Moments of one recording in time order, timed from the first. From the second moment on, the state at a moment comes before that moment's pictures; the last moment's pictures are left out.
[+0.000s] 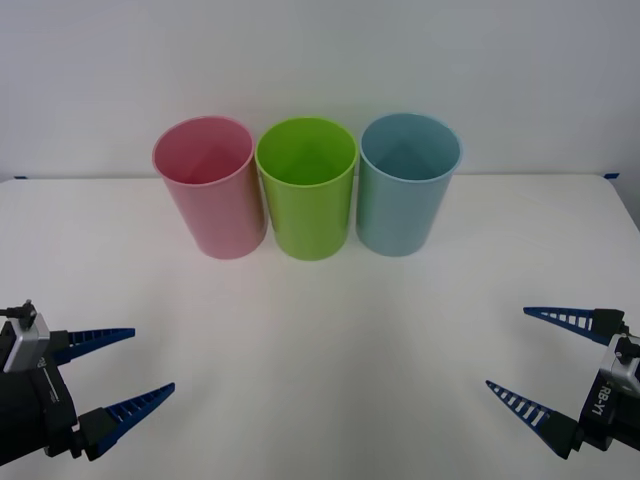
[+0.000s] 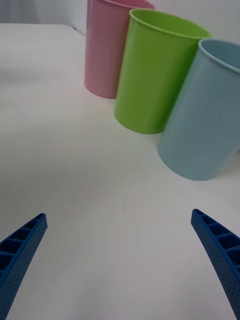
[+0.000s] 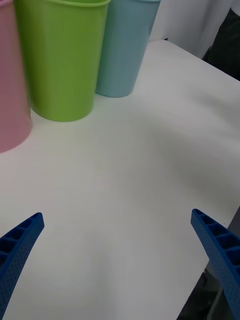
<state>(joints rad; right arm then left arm) 0.44 -0.43 -0.37 -2.08 1.48 -1.13 -0.01 0.47 0.49 0.37 -2.12 -1.49 -1.18 0.53</state>
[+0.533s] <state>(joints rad) 0.44 -0.43 -0.37 -2.08 1.48 -1.13 -0.01 0.54 0.48 0.37 -2.13 -1.54 -1.18 0.53</state>
